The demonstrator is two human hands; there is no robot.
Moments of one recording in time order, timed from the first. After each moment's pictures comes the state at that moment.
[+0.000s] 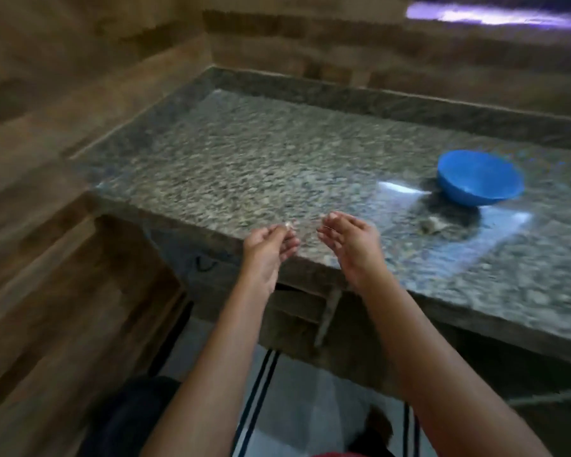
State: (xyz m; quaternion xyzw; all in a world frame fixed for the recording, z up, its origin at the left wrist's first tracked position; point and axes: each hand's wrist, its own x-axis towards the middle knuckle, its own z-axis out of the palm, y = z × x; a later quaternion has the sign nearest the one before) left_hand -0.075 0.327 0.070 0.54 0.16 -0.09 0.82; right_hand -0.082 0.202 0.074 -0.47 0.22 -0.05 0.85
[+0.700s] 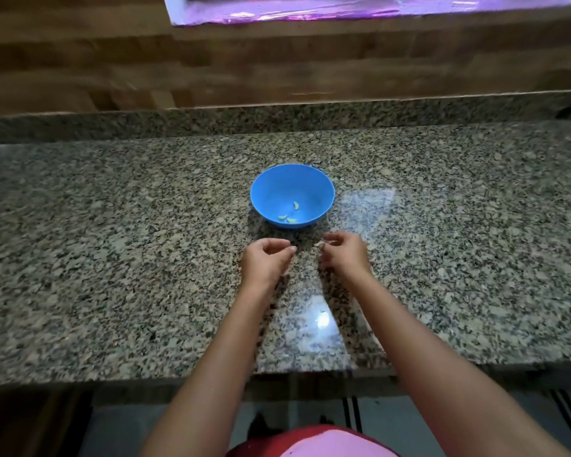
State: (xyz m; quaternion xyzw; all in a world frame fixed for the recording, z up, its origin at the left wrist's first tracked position) left_hand -0.020 0.011 0.042 0.74 0.01 -0.20 0.64; right_hand -0.060 -0.124 0.019 -0.71 0.39 -0.09 0.57
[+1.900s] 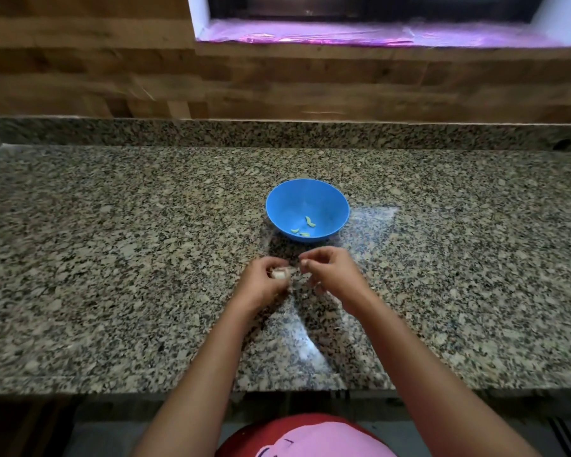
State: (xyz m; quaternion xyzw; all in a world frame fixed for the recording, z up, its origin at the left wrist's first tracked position) left_hand 0.006 0.048 0.025 0.82 -0.11 -0.26 0.50; right_hand -0.063 -0.080 0.052 -0.72 0.27 -0.03 0.63
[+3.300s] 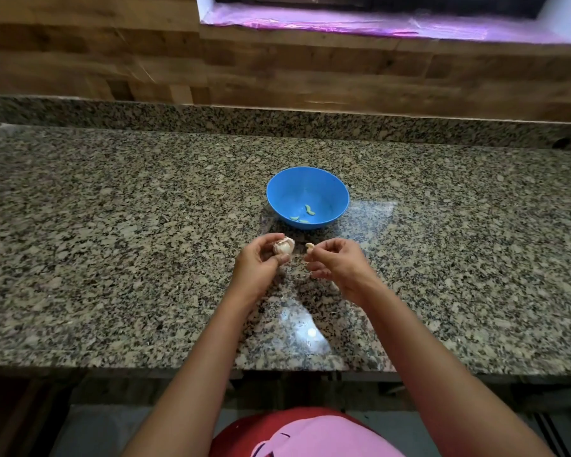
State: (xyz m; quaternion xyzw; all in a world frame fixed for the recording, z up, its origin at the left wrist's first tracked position) left_hand -0.014 0.054 0.033 0.71 -0.10 -0.19 0.66; right_hand -0.078 -0.083 0.057 -0.62 0.28 -0.04 0.73
